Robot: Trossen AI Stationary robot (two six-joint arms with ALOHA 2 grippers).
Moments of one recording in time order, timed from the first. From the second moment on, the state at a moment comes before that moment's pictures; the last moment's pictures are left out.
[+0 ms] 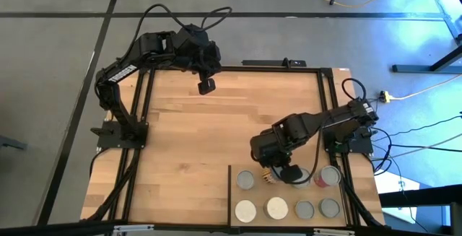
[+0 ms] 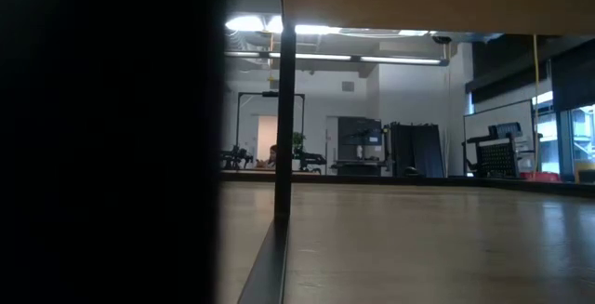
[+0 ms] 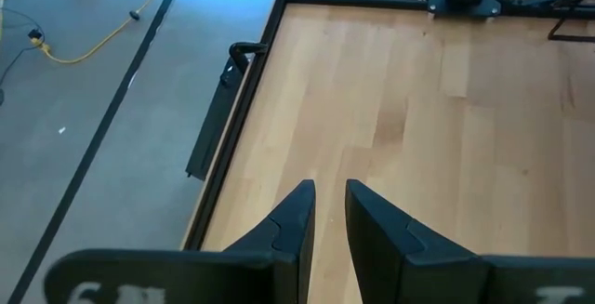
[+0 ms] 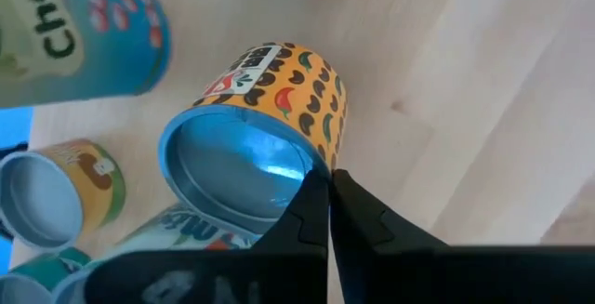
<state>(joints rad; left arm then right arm) 0.27 1.70 2.26 -1.29 -0.11 0.11 0.34 1.79 1.84 -1.46 -0.23 -0.04</state>
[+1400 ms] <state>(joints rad) 0.27 1.70 2.26 -1.29 -0.11 0.11 0.35 1.83 1.94 -1.45 -0.27 -0.11</state>
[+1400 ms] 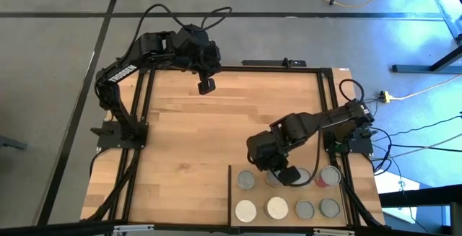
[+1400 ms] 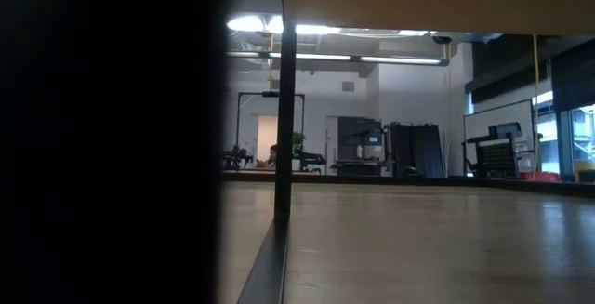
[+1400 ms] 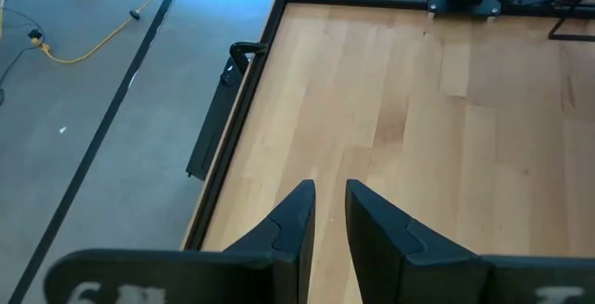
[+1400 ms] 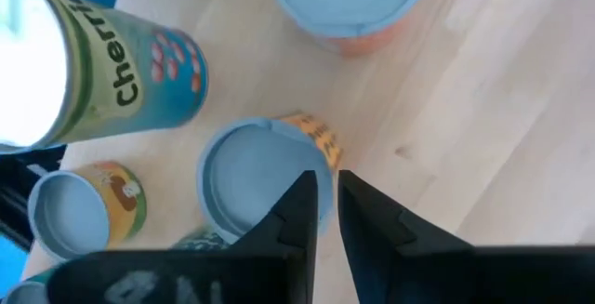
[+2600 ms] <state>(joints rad) 0.16 1.45 2.26 -1.42 -0.05 0.27 0.33 1.52 2.35 -1.57 0.38 0.06</state>
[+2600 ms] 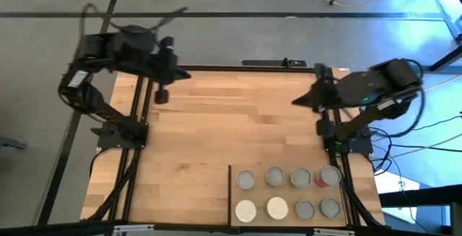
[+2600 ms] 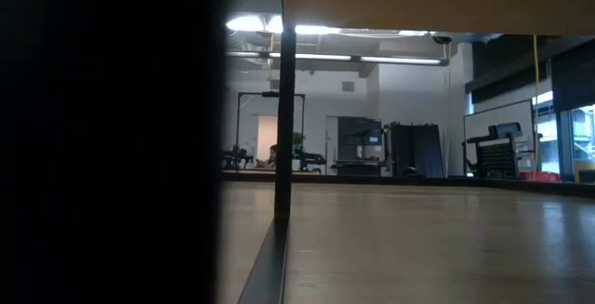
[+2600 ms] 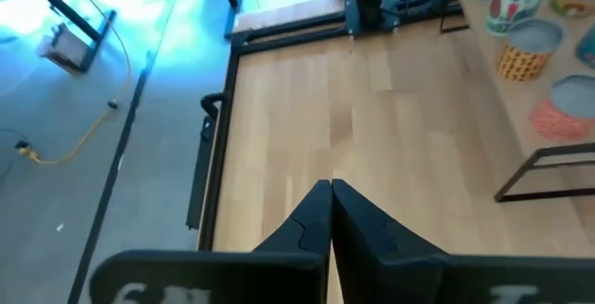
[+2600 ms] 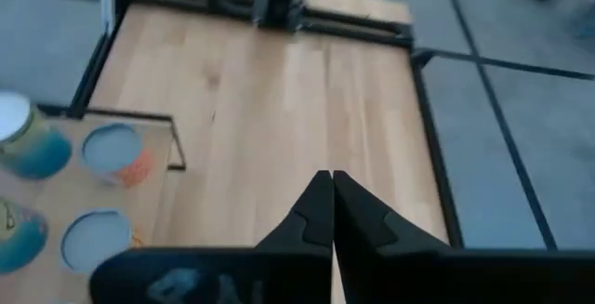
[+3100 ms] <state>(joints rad) 0.17 1.14 2.19 -1.54 -0.04 0.17 0.23 1.19 2.01 -1.57 0.49 0.11</state>
